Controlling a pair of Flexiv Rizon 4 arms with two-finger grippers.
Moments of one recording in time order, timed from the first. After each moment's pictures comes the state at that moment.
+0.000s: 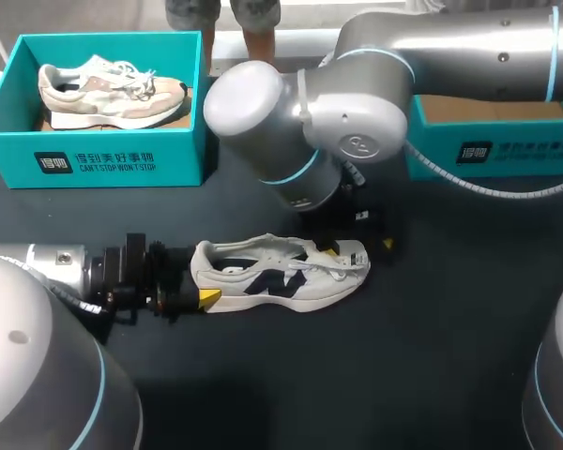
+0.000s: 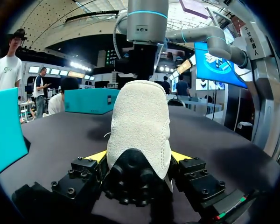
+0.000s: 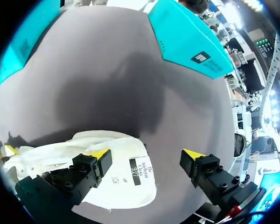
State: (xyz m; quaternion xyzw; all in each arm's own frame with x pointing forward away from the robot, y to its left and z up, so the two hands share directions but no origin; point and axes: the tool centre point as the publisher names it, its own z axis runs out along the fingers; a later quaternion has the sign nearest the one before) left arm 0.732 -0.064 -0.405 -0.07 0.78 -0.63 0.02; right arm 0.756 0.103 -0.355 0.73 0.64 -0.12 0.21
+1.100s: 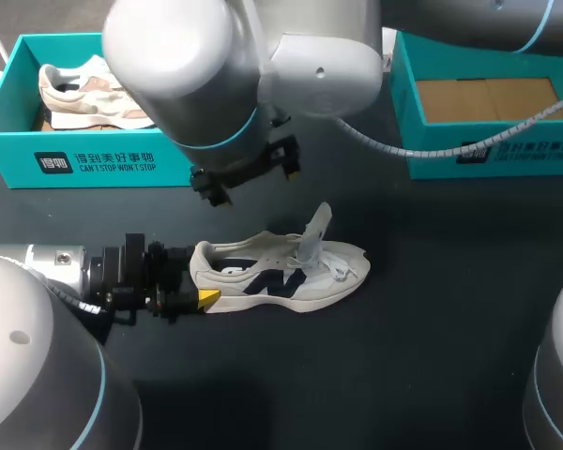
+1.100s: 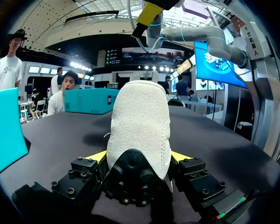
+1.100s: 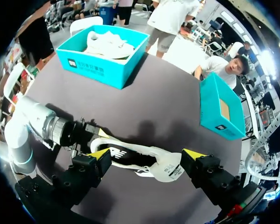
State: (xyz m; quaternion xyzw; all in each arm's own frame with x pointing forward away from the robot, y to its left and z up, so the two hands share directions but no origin) left arm 0.731 -0.062 -0.405 -0.07 0.78 -0.63 0.02; right arm 0.745 0.265 -0.199 0.55 0.81 0.07 0.21
